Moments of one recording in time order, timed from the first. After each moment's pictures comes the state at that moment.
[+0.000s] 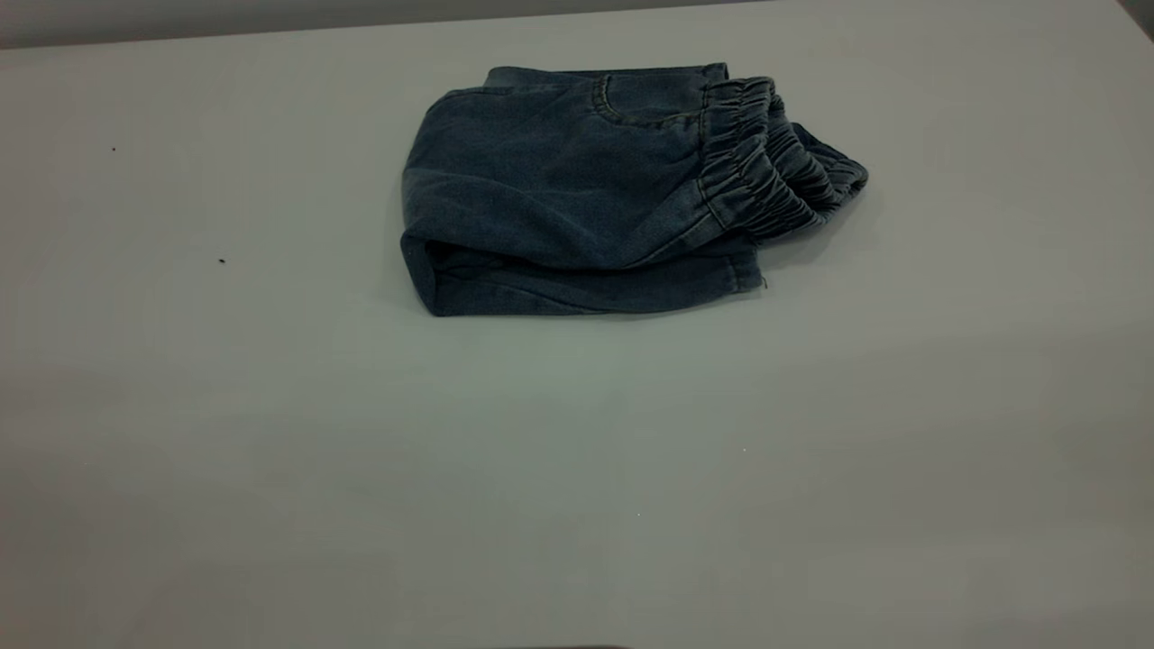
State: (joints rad) left arm 0.00 -0.02 -0.49 -0.01 1.13 0.00; right arm -0.01 -0.01 -0.48 0.17 1.15 -0.14
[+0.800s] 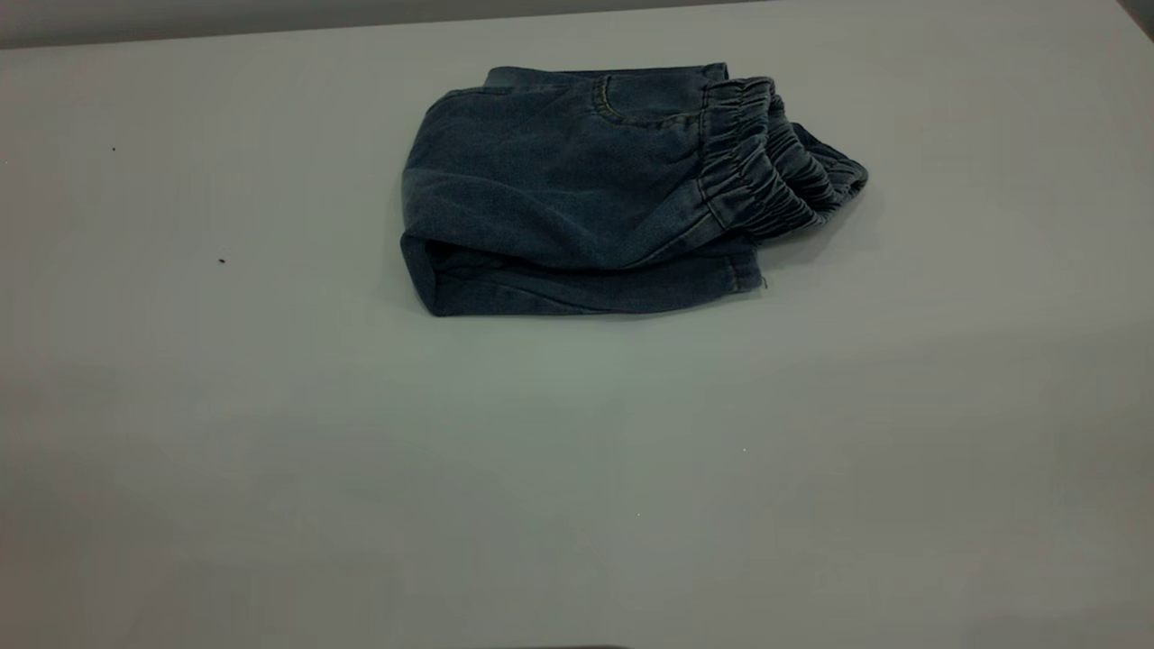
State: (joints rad) left arm 0.00 -0.02 -0.49 -0.01 1.13 0.00; right arm -0.01 -0.01 -0.48 0.09 1.14 -0.06
